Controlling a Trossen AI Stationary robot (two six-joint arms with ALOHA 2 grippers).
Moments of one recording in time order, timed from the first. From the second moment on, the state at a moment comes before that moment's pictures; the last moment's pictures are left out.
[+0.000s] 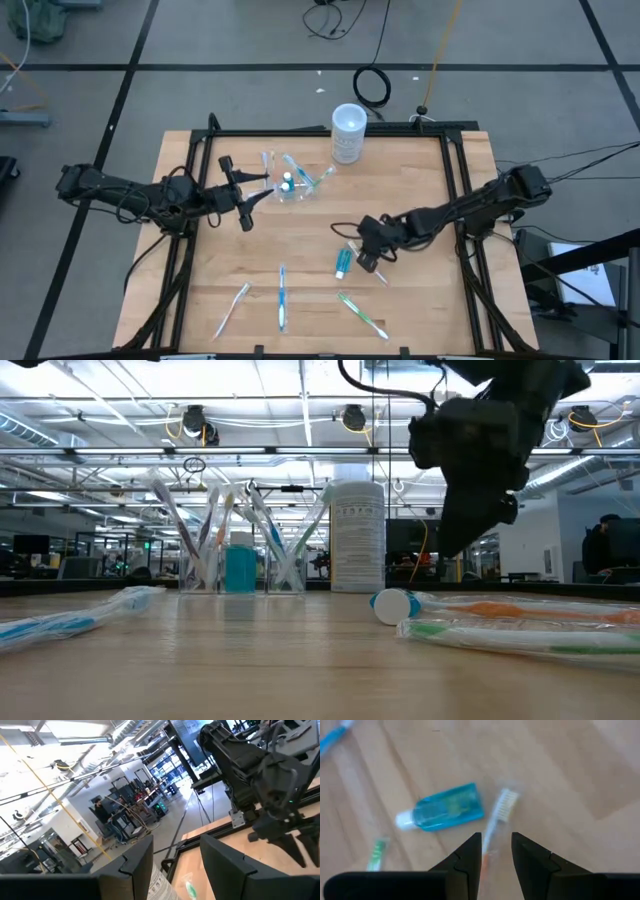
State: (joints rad) left arm -0.18 0.80 0.56 0.39 -0.44 0.66; right arm 0.26 1.54 0.86 -0.35 0.11 0.83
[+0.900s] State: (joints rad) left arm -0.18 0.80 0.56 0.39 -0.36 0.26; right arm 0.28 1.55 0.46 0.39 0.18 0.64
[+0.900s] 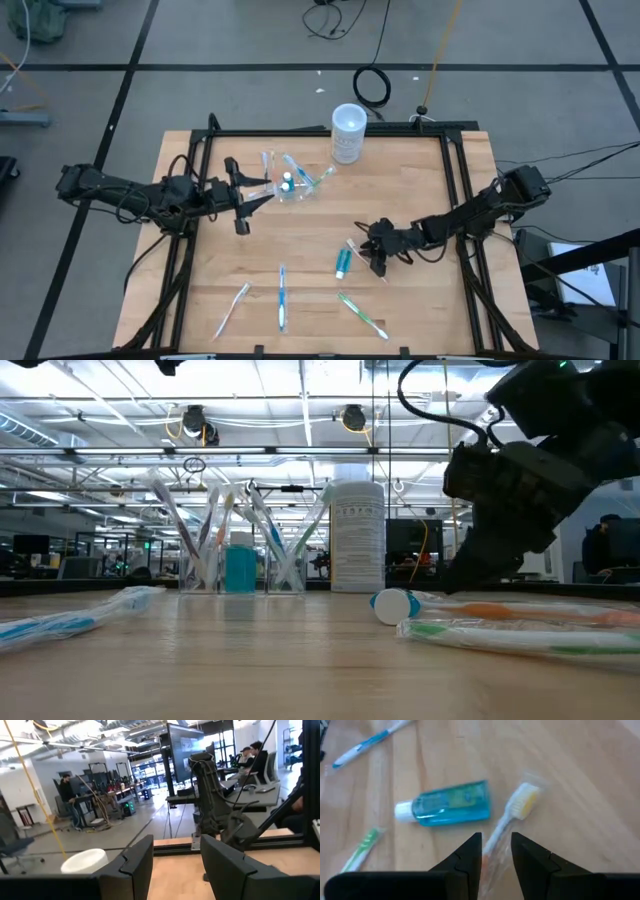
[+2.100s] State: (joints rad) left arm -0.18 0.80 0.56 0.37 -0.37 0.24; right arm 0.23 1.55 0.46 0.45 0.09 0.57
